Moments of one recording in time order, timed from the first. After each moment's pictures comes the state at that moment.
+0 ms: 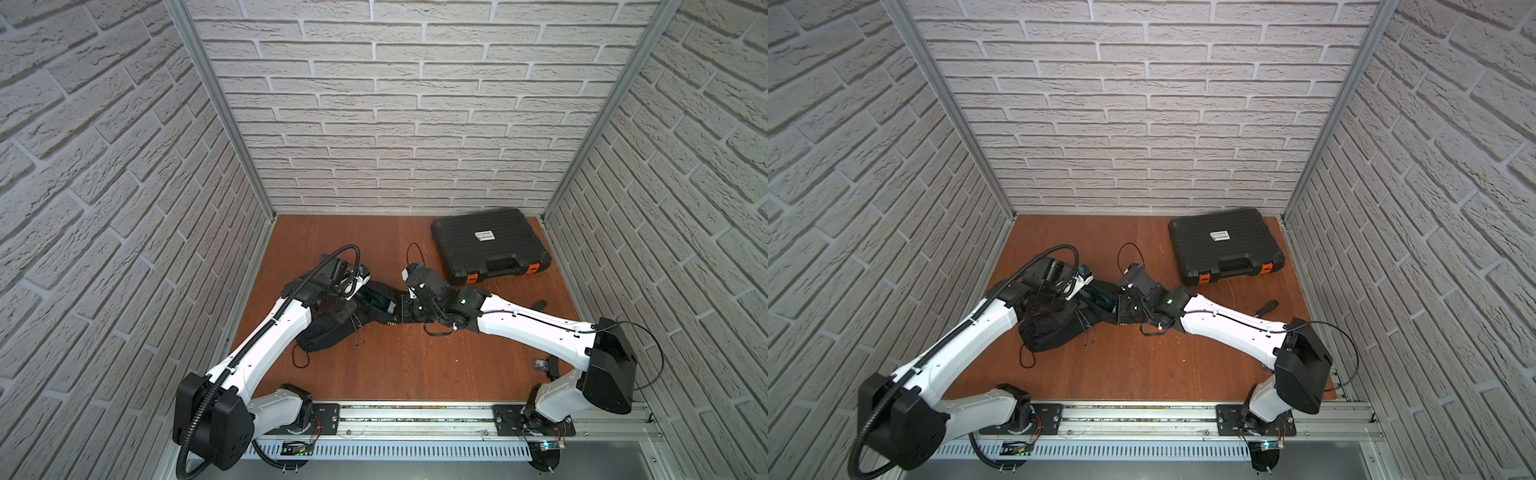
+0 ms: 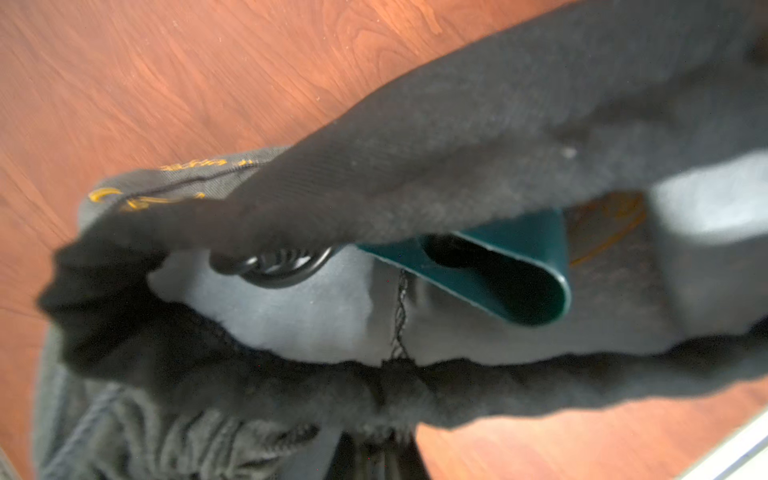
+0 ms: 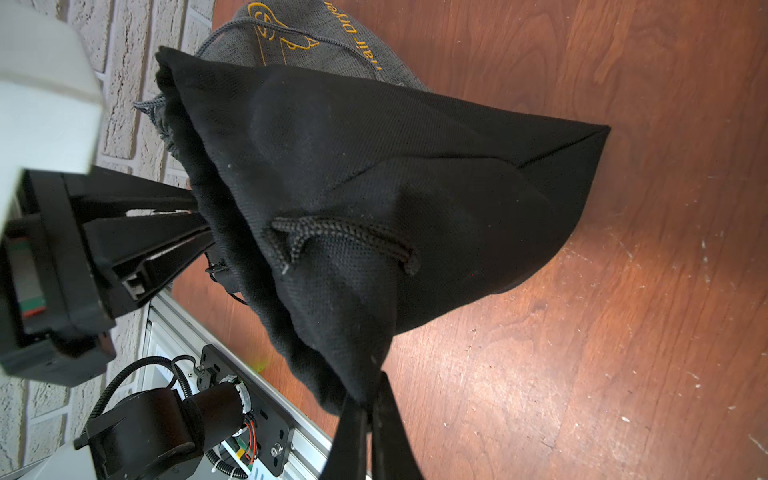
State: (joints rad) left arm -0.41 1.19 0.96 -0.84 0.06 0.36; right arm 0.90 1.53 1.20 -0.52 -0.02 0.87
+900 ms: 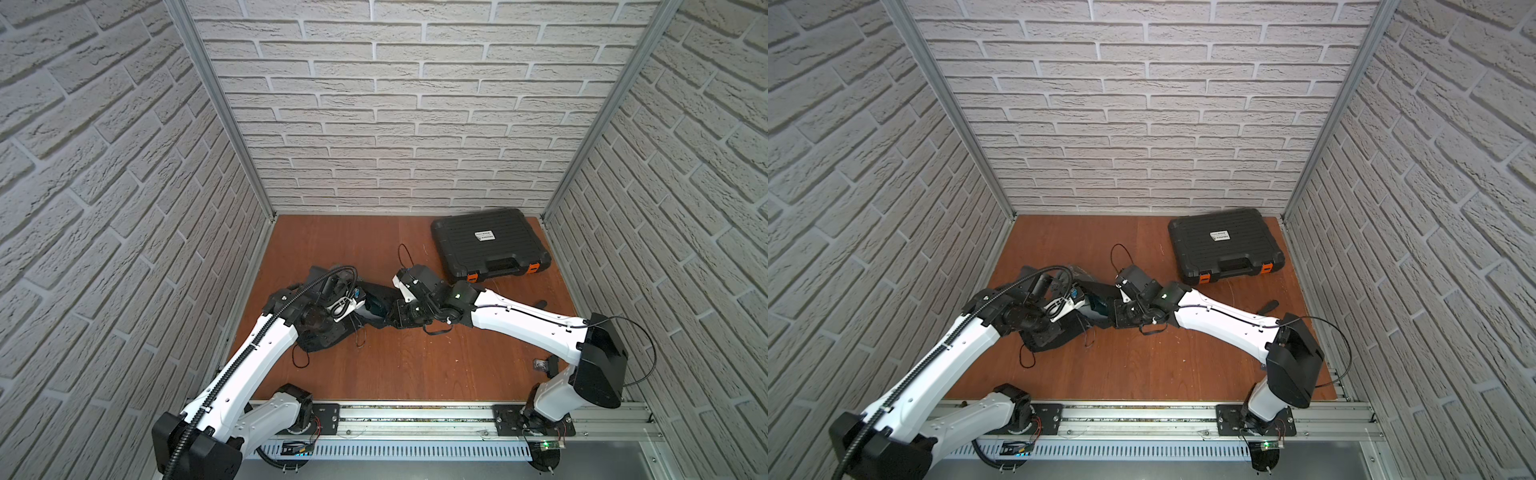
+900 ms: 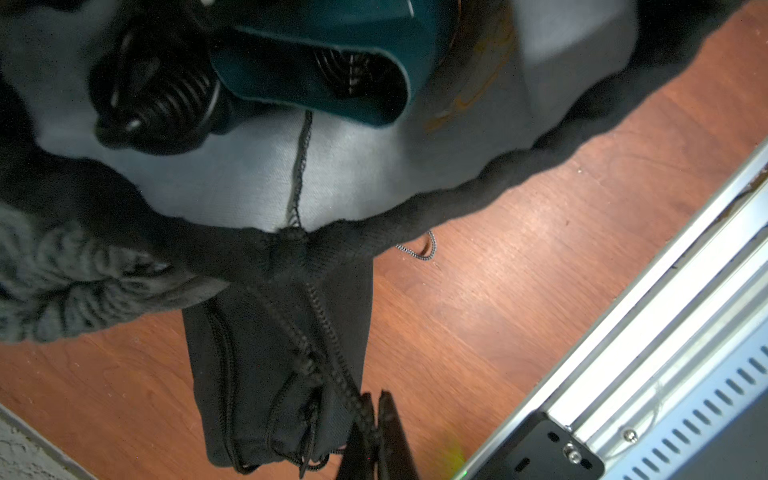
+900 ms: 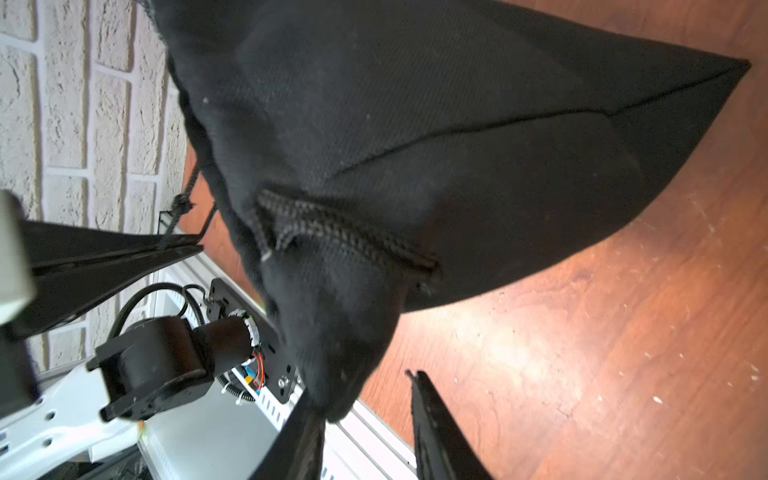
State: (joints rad) left arm -0.41 1.03 0.97 -1.17 0.09 0.53; right arm 0.89 1.57 1.27 -0.63 -0.20 0.78
